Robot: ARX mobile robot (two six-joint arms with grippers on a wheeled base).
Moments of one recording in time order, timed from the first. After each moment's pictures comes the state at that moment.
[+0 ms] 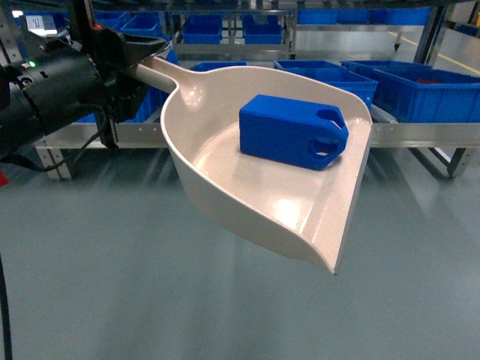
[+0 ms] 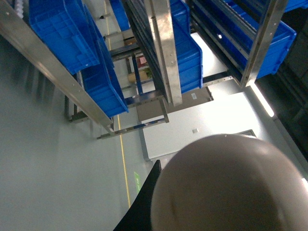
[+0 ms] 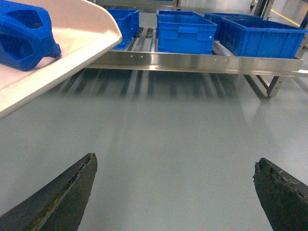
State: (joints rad) left arm -0.14 2.02 0.93 1.28 0.42 -1.35; right arm 0.47 1.18 0.02 0.97 0.47 0.08
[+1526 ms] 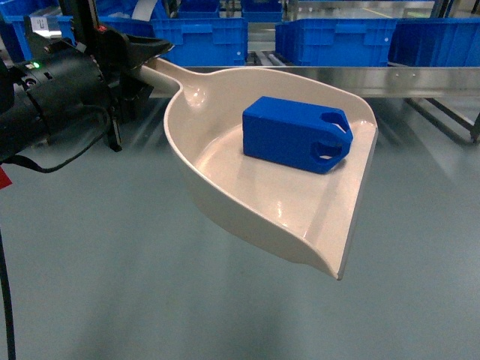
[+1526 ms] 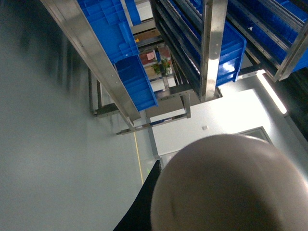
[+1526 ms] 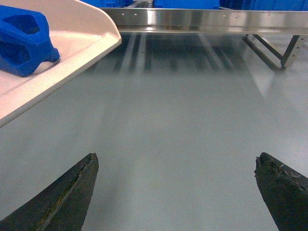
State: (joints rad) left arm -0.14 2.02 0.93 1.28 0.42 -1.35; right arm 0.47 1.18 0.02 0.97 0.47 0.08
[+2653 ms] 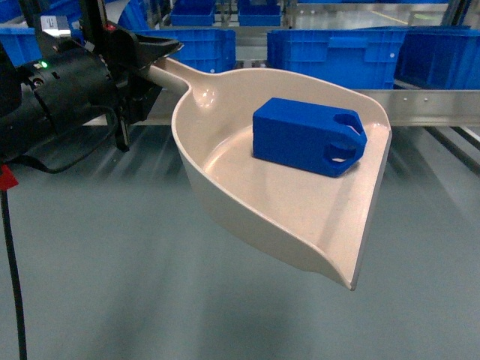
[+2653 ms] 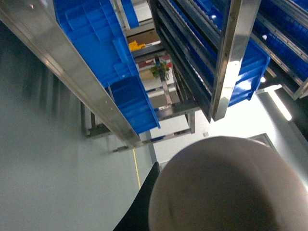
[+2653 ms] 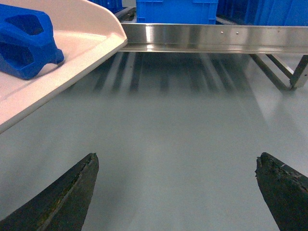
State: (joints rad) left arm -0.15 2.02 0.93 1.28 0.43 -1.35; right arm 0.47 1.18 0.02 0.97 0.47 0.08
